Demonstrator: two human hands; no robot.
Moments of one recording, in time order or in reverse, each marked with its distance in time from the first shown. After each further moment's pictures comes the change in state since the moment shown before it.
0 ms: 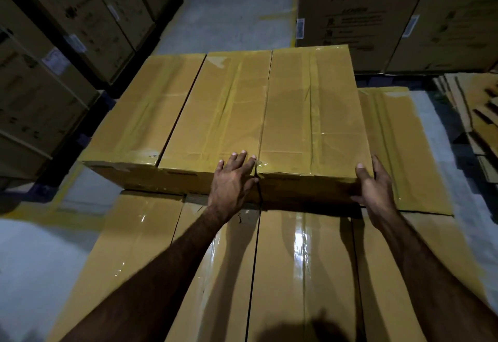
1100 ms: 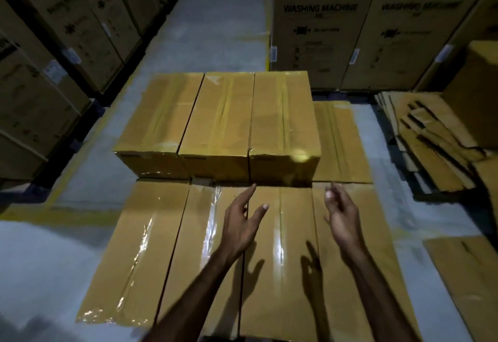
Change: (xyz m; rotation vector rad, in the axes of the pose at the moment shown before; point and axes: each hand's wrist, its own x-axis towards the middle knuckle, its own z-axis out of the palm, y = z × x) left_hand -0.236 0.145 -0.150 -0.946 0.049 -0.273; right_hand -0.303 -0.051 -0.084 -0.071 -0.010 -0.136
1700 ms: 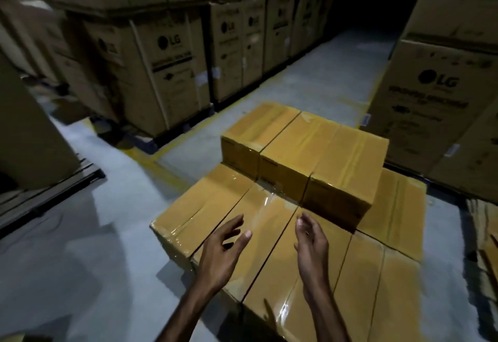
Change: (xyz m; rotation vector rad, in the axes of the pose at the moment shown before) left_hand -0.283 0.080 -0.059 -0.167 0.525 -0.100; right_hand -0.215 -0.063 0.002 0.101 -0.464 -0.162
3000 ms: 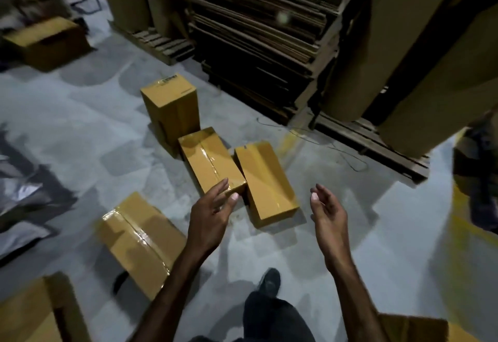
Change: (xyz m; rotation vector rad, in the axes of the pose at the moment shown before) left_hand -0.479 -0.158 -0.527 -0.020 1.600 -0.443; right_hand -0.520 0.069 0.544 -0.368 -1.589 -0.217
